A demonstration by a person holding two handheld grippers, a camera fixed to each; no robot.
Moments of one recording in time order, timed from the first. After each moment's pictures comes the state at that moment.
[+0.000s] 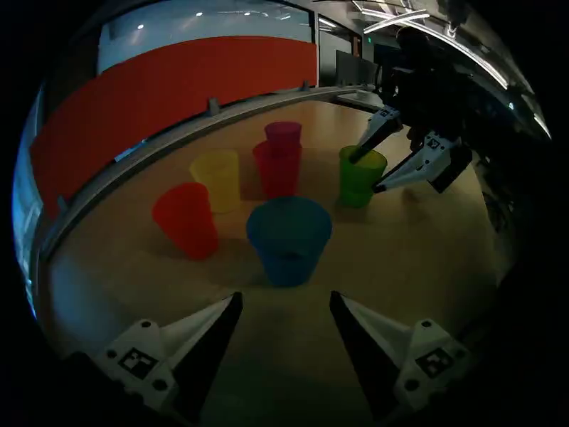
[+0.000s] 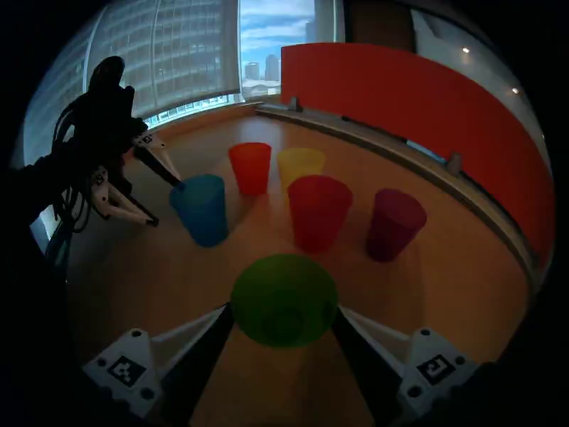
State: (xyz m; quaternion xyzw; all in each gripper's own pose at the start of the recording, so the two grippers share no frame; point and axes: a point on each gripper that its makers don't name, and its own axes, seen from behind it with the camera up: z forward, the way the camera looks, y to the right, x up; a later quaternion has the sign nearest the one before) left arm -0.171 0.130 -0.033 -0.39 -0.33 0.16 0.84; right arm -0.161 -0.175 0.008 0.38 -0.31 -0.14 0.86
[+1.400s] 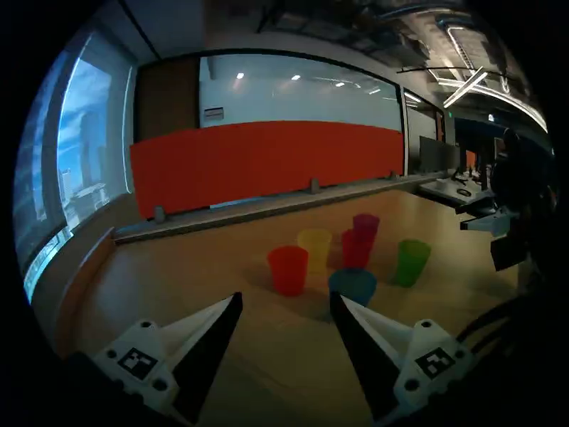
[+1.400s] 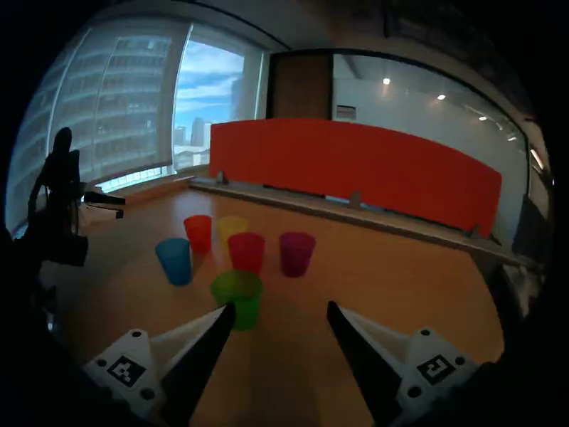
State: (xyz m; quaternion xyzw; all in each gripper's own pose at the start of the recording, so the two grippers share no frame) left arm -0.062 0.053 -0.043 -0.17 -0.16 0.05 0.97; right arm -0.060 -0.088 -0.046 0.21 -0.16 -0.06 0.96
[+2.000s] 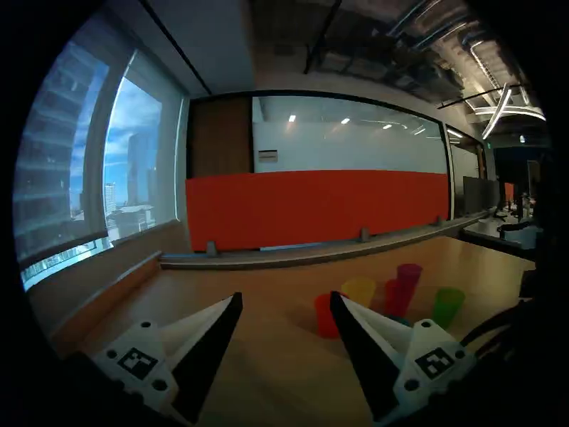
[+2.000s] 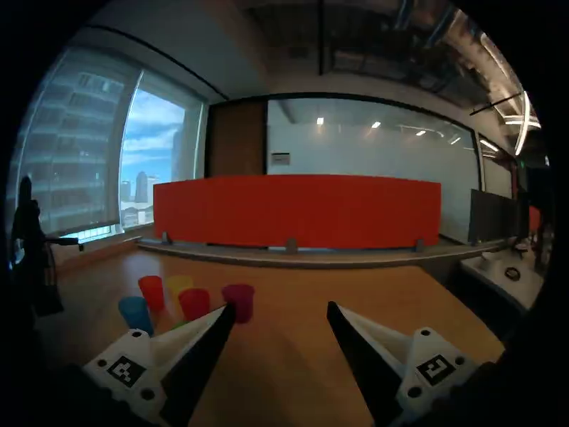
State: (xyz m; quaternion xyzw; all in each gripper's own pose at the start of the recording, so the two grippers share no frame) left arm -0.012 0.018 -0.039 -0.04 -0.05 0.03 1.00; right arm -0.005 -0.024 -0.043 0.06 -0.04 0.01 1.00
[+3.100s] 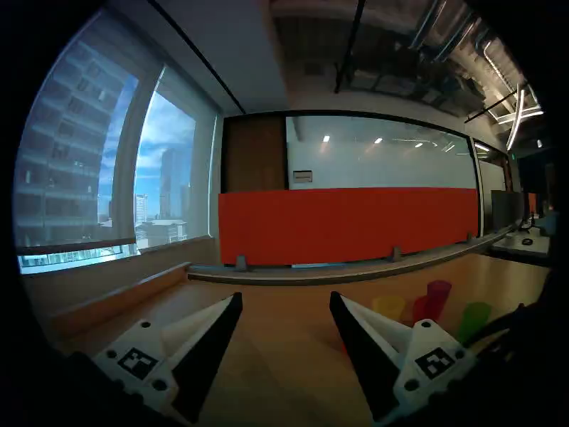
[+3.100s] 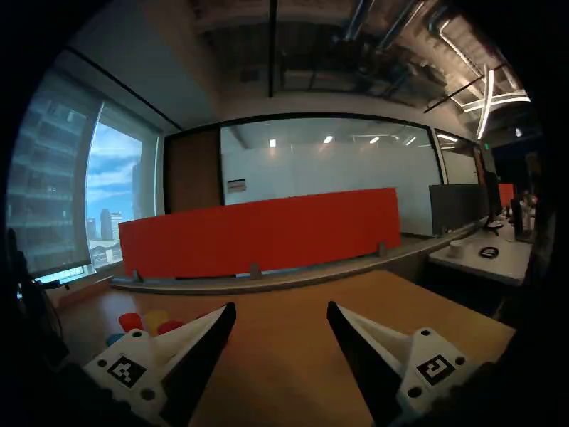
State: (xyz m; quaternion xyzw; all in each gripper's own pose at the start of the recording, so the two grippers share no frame) left arm -0.019 0.001 -0.028 0.04 0.00 0.02 1.00; right arm 0.021 0.015 -0.057 -0.03 0.01 0.07 1.00
